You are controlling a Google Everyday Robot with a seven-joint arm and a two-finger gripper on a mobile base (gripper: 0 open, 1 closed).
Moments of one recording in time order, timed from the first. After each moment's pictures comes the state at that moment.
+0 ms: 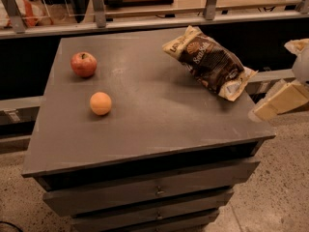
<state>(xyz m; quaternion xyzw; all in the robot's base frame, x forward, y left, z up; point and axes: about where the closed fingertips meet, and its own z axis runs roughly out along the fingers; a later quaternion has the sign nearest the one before) 0.479 -0.259 0.952 -0.45 0.82 -0.04 0.35</state>
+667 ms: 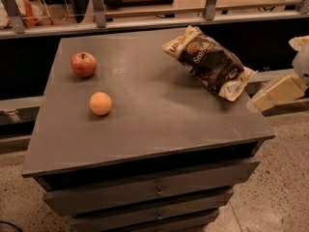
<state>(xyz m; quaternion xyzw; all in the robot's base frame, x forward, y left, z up) 0.498 -0.271 0.953 -0.41 0.83 -0.04 0.37</state>
